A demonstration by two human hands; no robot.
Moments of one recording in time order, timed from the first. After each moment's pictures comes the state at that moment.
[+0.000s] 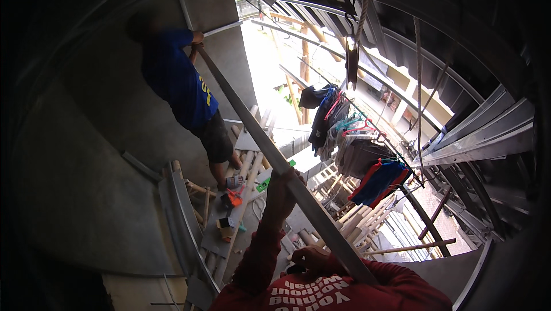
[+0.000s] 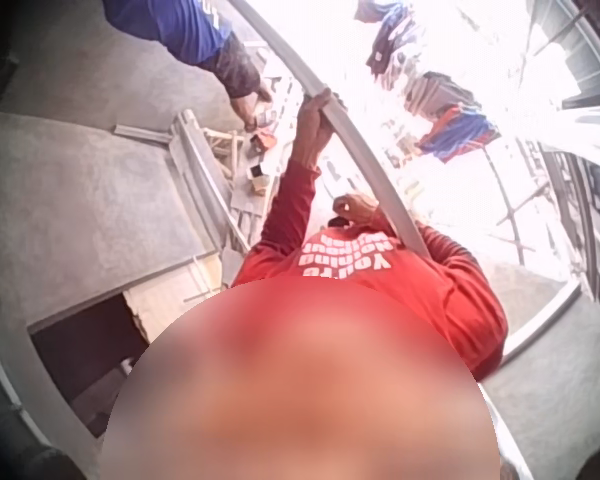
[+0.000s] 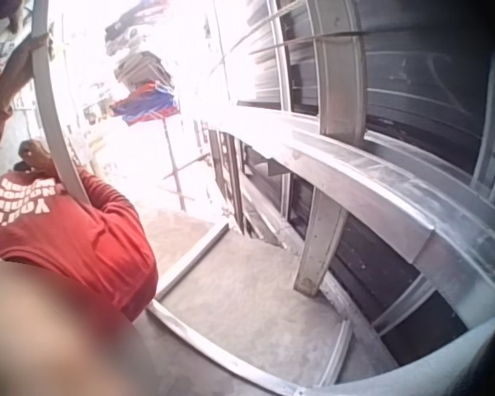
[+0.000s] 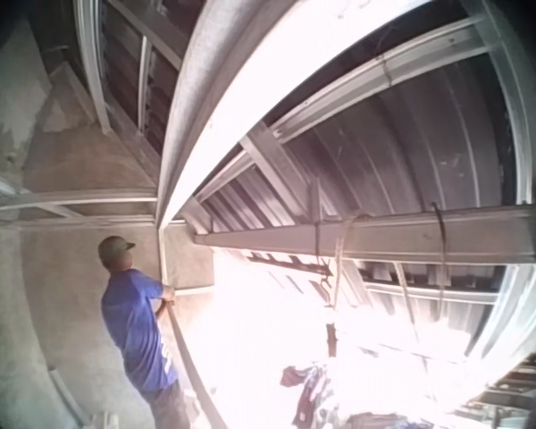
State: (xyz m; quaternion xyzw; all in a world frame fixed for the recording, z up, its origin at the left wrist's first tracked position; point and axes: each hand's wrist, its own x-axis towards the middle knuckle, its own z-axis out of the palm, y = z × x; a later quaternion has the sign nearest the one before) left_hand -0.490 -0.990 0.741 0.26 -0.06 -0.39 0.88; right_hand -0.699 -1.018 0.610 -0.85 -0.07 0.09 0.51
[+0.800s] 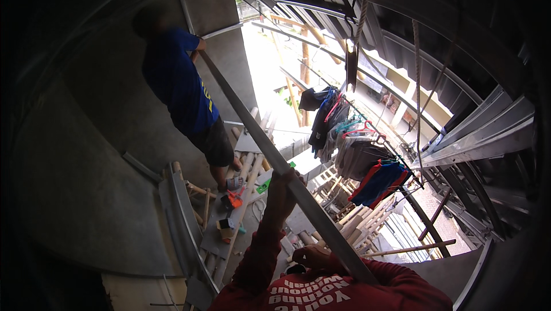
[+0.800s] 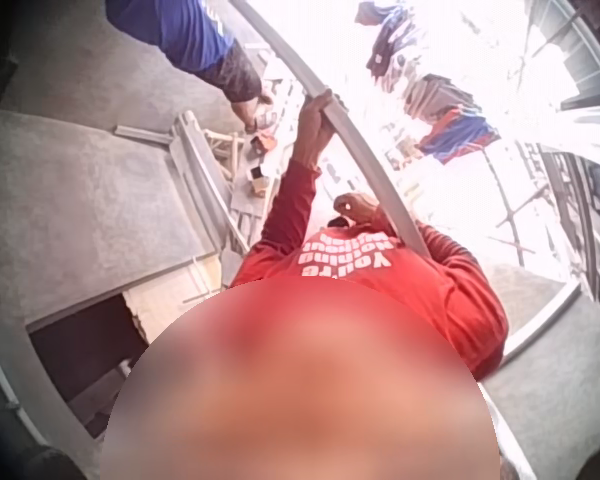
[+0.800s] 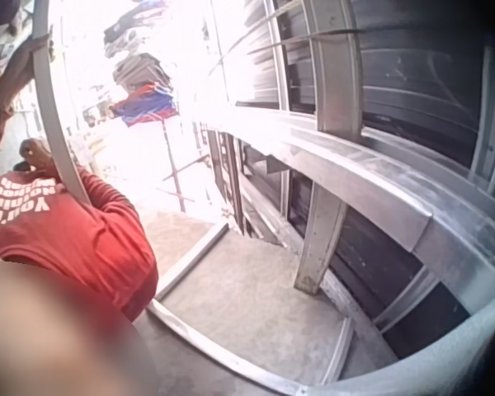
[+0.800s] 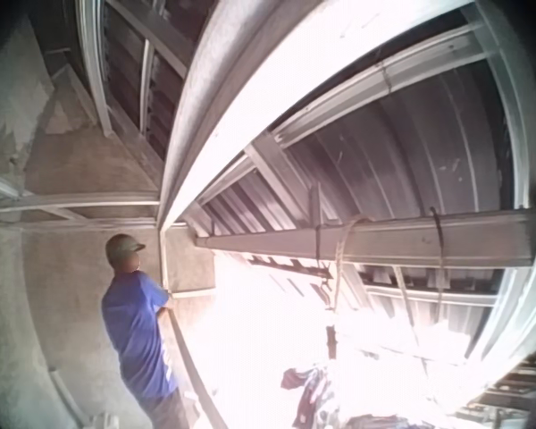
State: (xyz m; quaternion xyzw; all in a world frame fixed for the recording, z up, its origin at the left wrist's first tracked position) left_hand -0.490 -0.990 0.736 0.27 -0.08 -0.38 0.88; right_hand -0.696 -1.018 0.576 -0.88 -0.07 0.08 0.46
